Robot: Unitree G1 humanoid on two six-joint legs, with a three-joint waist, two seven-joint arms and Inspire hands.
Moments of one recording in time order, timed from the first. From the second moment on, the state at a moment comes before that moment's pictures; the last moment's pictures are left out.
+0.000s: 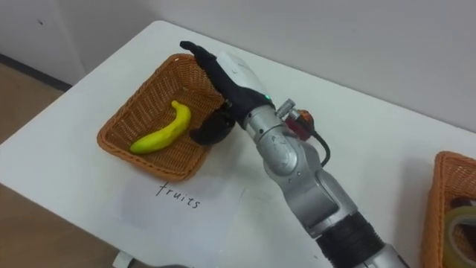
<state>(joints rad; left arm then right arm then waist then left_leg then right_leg) 0.20 0.21 0.07 1.05 0.42 0.15 0.04 -0.41 -0.29 0.43 0.11 -0.32 0.09 0.04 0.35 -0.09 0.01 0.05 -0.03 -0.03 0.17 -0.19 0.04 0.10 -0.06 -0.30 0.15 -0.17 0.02</state>
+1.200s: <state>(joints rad) 0.21 0.18 0.00 1.08 0.28 0.16 0.05 -0.41 -0.28 0.23 0.16 0.03 0.08 -0.10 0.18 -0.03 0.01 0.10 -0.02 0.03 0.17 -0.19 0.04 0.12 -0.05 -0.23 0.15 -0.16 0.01</state>
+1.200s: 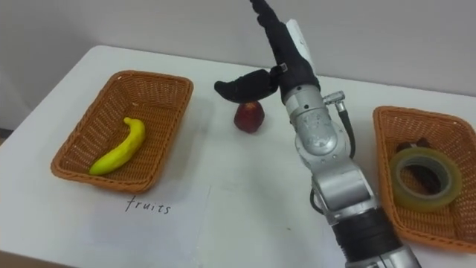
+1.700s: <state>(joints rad) 0.21 0.18 -0.02 1.12 0.23 0.15 0.06 -0.41 -0.27 0.20 0.20 0.11 0.08 -0.13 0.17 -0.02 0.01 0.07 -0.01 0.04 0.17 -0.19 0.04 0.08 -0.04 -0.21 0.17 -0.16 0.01</state>
